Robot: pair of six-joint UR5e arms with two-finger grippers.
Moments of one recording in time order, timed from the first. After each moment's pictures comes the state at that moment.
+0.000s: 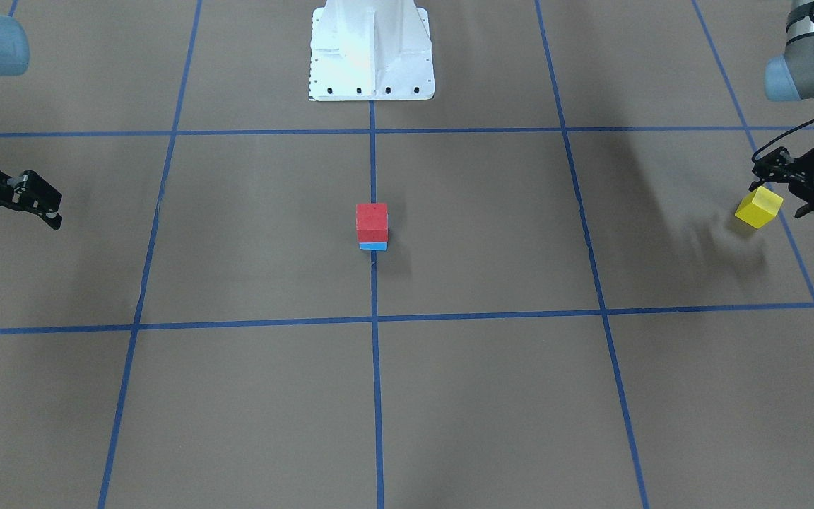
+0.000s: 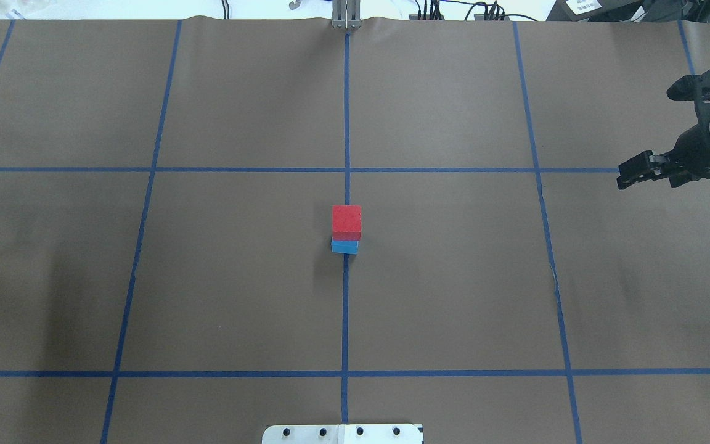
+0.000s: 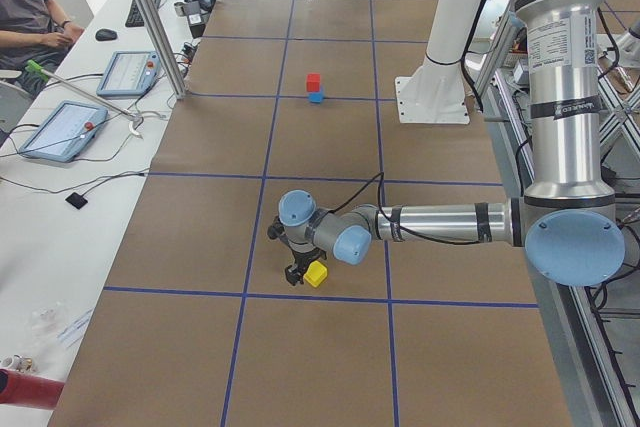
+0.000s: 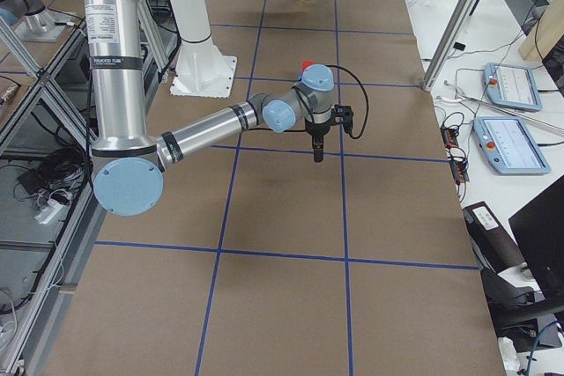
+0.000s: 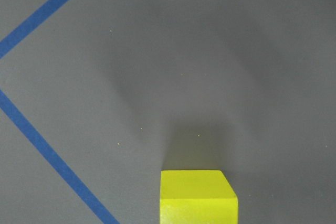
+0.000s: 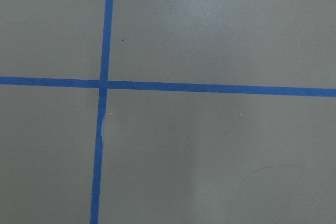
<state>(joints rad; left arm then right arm) -1.15 -1.44 -1.55 -2.02 -2.29 0.18 1.04 -1.53 1.91 -1.40 2.17 0.71</state>
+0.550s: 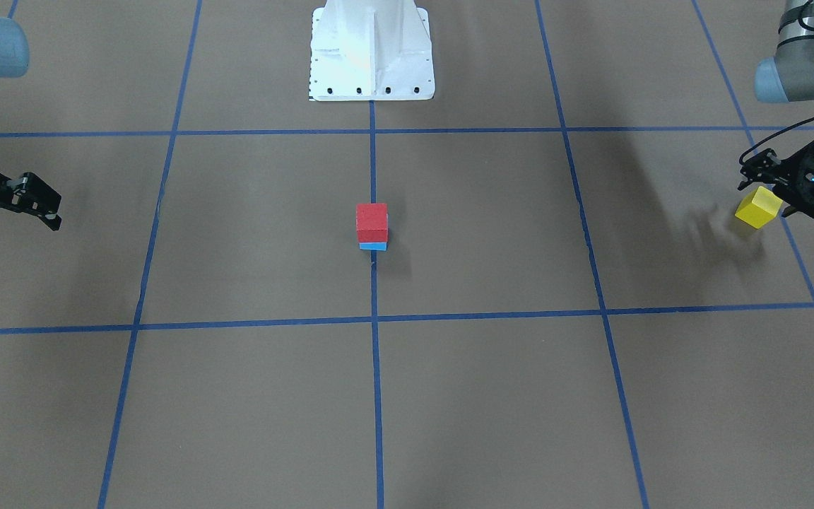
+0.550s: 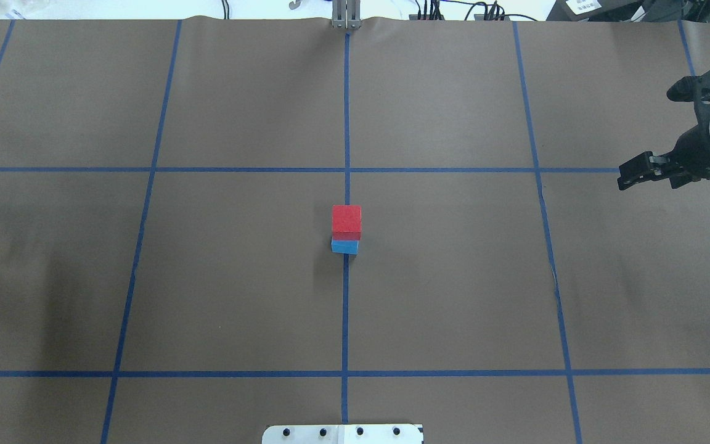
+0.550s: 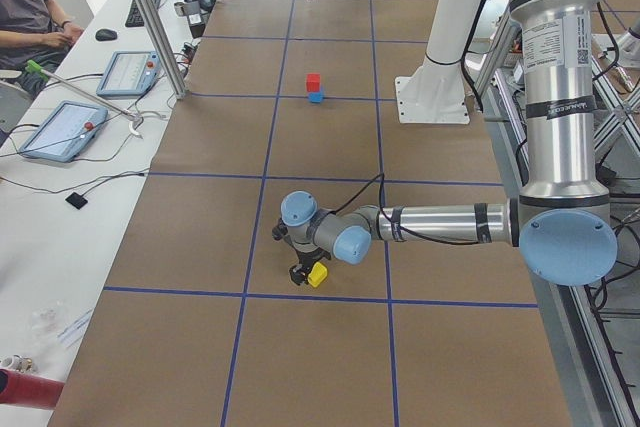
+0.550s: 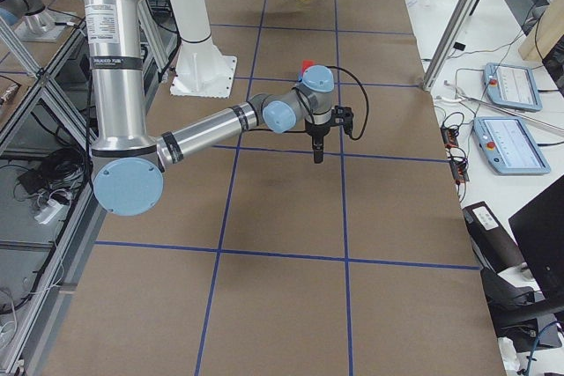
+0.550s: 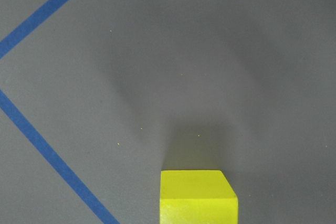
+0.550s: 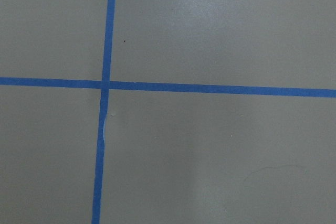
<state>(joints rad) -1.10 -1.44 -1.54 -2.03 -2.28 0.17 1.04 -1.53 1.91 -1.40 2.17 0.71</state>
